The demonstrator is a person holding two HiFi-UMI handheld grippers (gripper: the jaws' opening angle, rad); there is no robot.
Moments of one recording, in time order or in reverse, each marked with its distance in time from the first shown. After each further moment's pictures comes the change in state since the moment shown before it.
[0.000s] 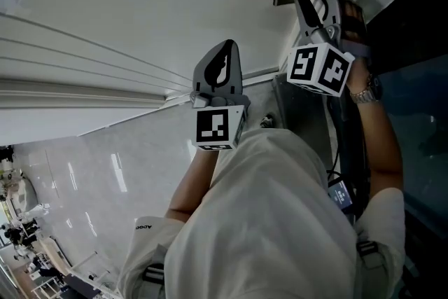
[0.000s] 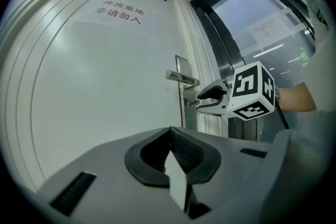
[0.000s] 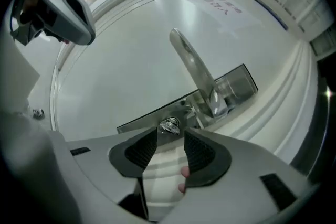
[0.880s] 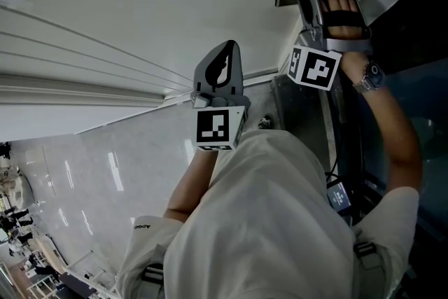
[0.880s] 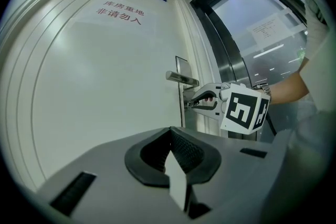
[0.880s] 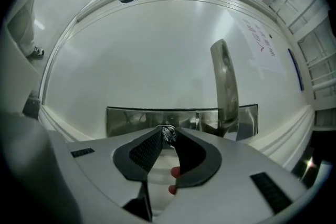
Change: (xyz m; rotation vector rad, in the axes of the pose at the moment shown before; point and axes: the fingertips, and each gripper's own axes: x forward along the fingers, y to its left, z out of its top) left arm -0.003 0.000 0.000 -0.003 -0.001 0.001; right arm 0.015 0.005 0.008 -0.462 0.004 -0.136
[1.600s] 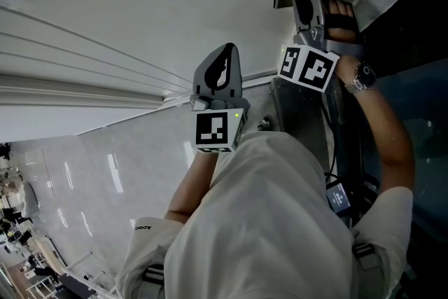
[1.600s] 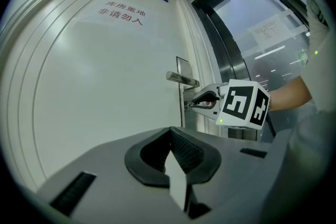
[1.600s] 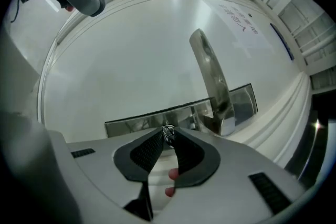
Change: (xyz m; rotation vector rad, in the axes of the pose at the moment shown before) left arm -0.002 -0.001 -0.001 -0.017 -0.007 0.007; right arm 0.000 -0.004 0.000 0.255 0.012 0.005
